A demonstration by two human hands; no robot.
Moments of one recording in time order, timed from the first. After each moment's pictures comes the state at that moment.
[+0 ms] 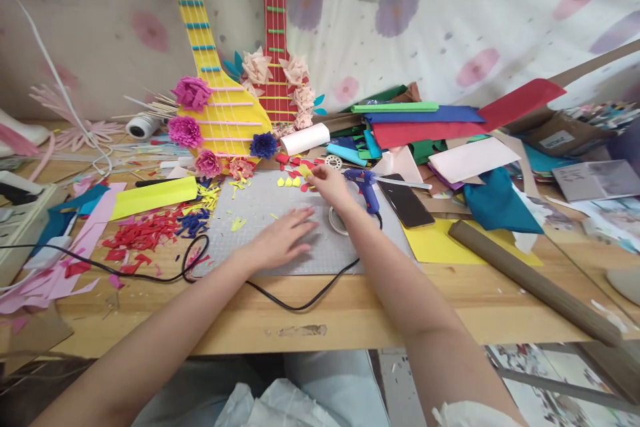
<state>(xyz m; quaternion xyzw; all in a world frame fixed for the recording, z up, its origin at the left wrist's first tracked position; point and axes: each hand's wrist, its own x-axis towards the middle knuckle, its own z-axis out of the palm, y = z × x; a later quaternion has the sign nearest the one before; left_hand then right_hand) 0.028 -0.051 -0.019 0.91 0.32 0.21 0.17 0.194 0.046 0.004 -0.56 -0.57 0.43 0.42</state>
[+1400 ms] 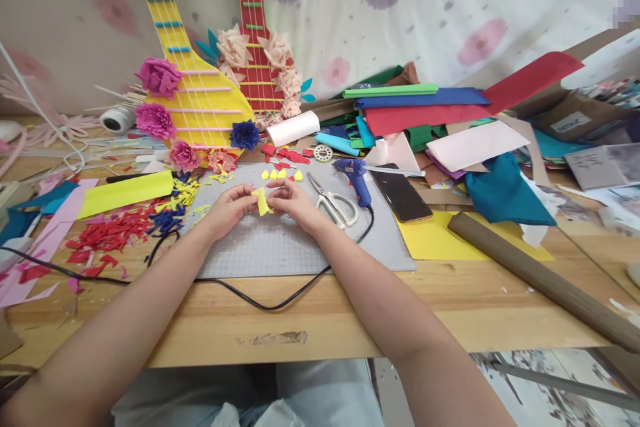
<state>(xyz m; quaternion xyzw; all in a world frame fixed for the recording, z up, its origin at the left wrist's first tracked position) 0.000 -0.010 -0.028 0.48 0.43 0.47 0.60 0.170 0.001 -0.027 -0.35 -0.52 0.66 0.41</state>
